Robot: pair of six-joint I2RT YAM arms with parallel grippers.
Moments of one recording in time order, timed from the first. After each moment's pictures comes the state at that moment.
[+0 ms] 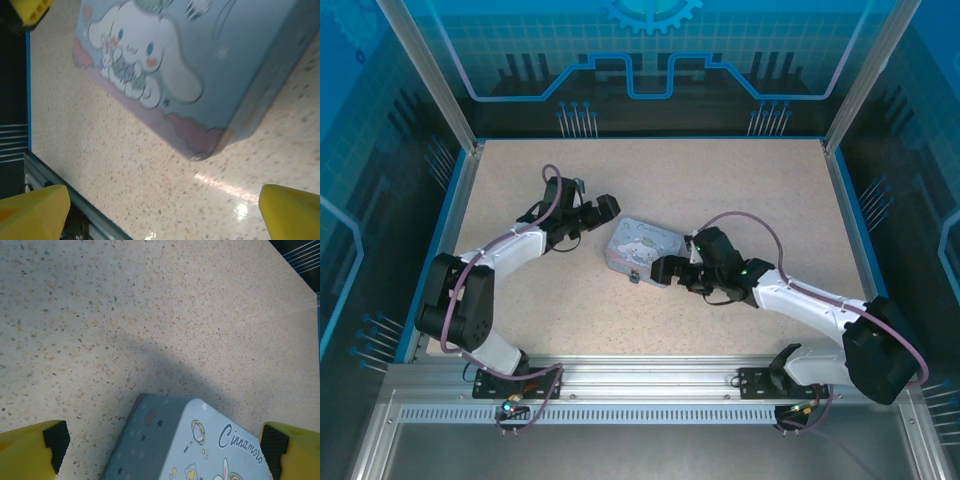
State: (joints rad) left arm -0.26 1.58 0.95 -0.11 0.26 -0.75; right arm 0.71 1.26 0.68 -0.22 -0.28 0.88
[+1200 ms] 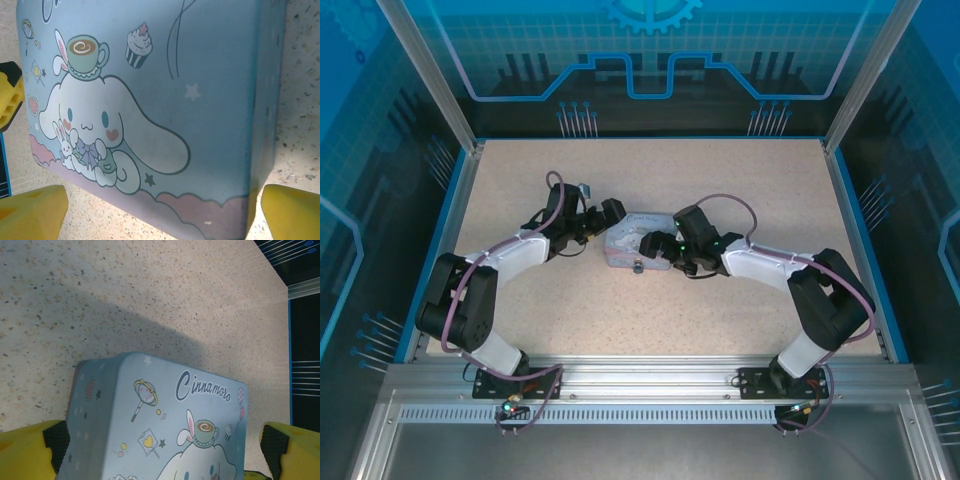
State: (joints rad) left arm -0.29 1.58 0.88 0.01 0.32 -0.83; right arm 0.62 1.62 0.91 -0.17 -0.23 0.91
